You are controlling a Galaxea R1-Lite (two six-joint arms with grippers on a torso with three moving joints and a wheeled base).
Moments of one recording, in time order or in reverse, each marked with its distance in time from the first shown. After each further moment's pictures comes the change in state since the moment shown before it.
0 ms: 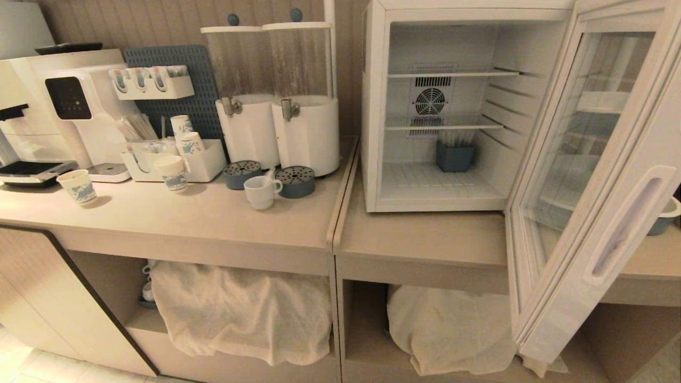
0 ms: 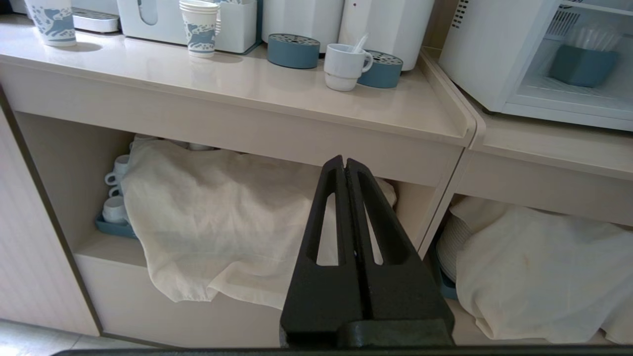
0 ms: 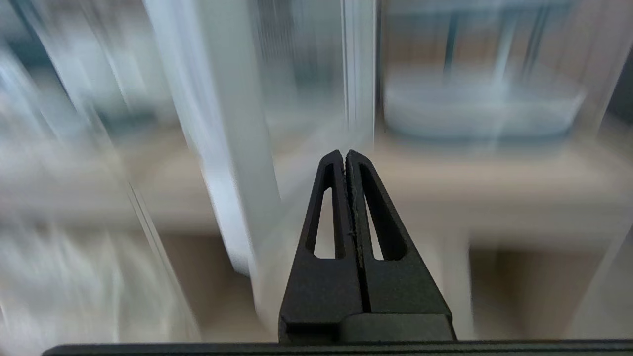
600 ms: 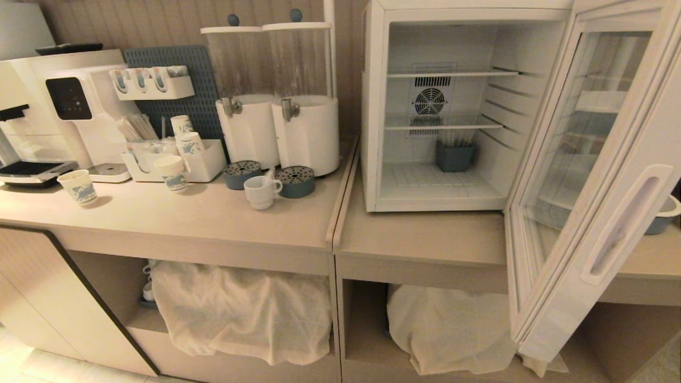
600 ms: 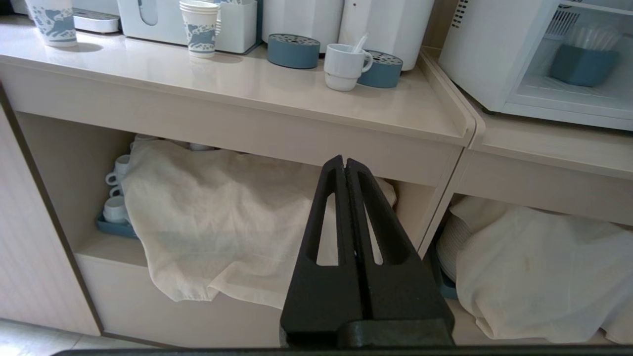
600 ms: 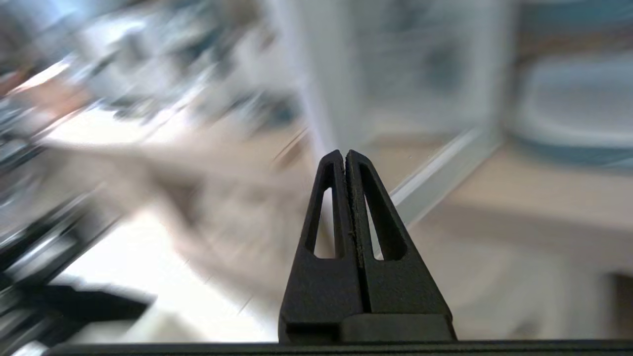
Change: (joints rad) left arm 0.001 0.000 0.000 0.000 0.000 0.000; right arm 0.589 0.387 -0.777 0.510 -0.196 0.178
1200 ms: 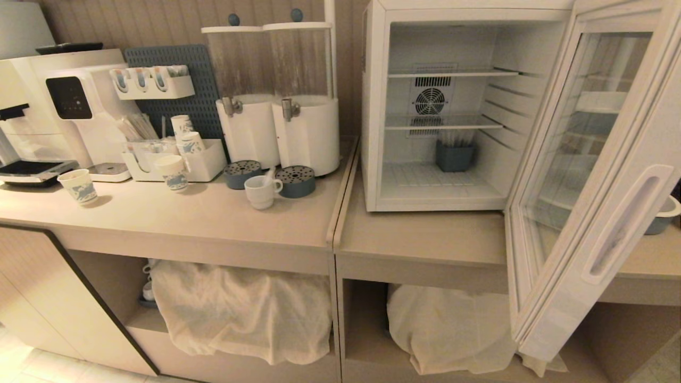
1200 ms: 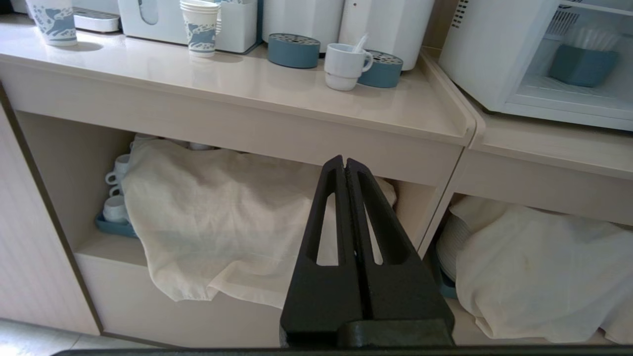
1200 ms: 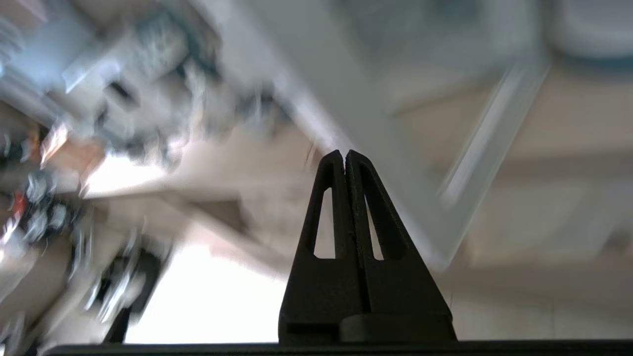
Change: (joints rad) left arm -0.001 0.000 0.000 0.000 0.000 0.000; right arm -0.080 0.425 -0.310 0.095 0.001 0.366
